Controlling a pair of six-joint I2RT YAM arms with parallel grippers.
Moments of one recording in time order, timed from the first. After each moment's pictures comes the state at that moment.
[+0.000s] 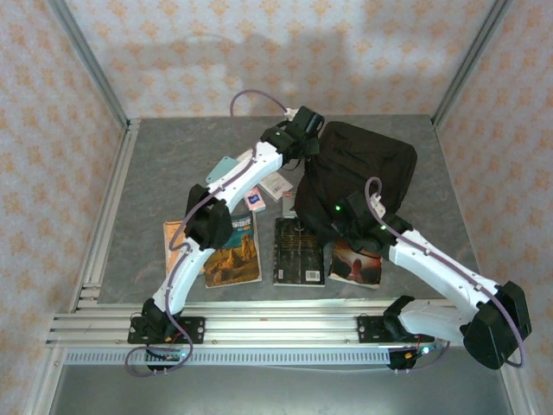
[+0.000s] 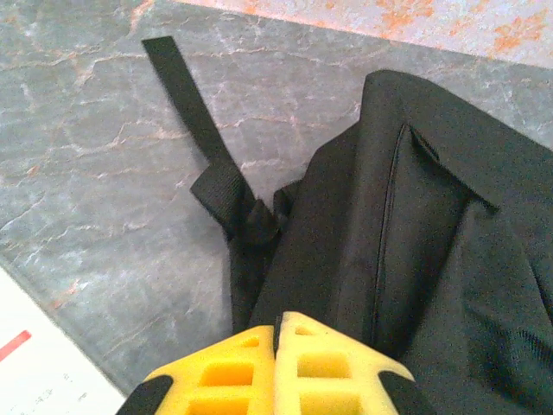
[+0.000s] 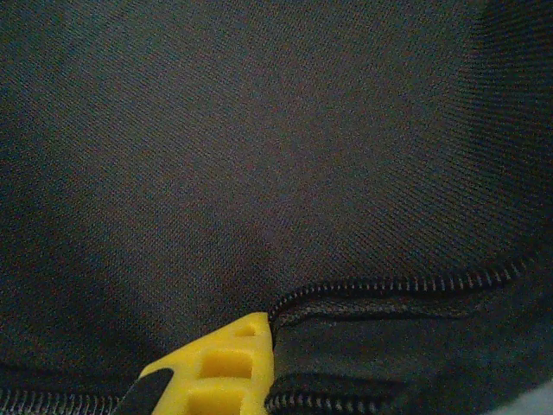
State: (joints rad) left arm -0.61 2.46 2.48 -0.81 -0.25 -0.67; right arm 0.64 1.10 0.81 -0.71 0.23 1.32
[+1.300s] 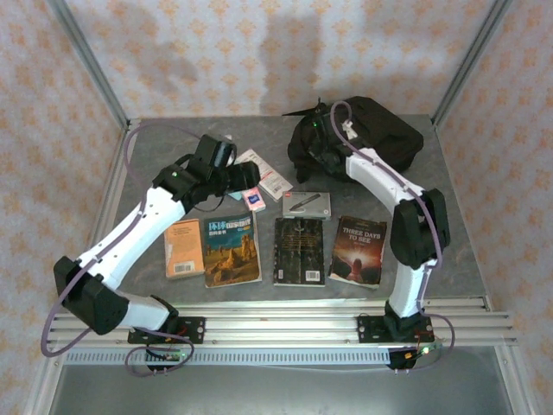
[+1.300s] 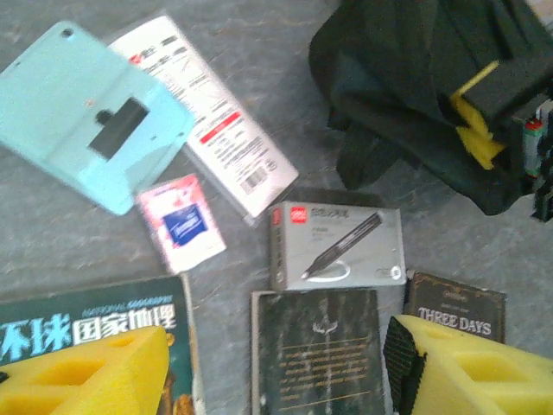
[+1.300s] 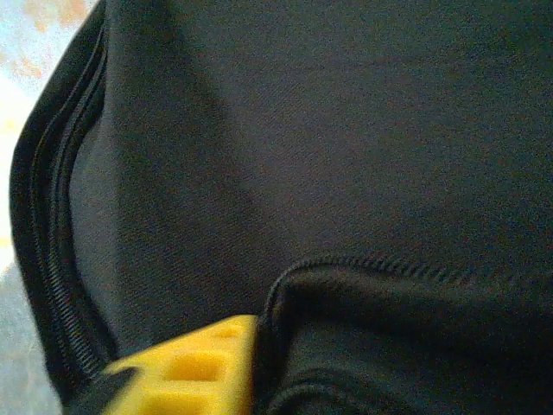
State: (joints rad) left arm -0.49 1.35 1.33 -0.78 -0.03 -0.67; right arm 0.42 1.88 1.61 -0.59 0.16 1.06
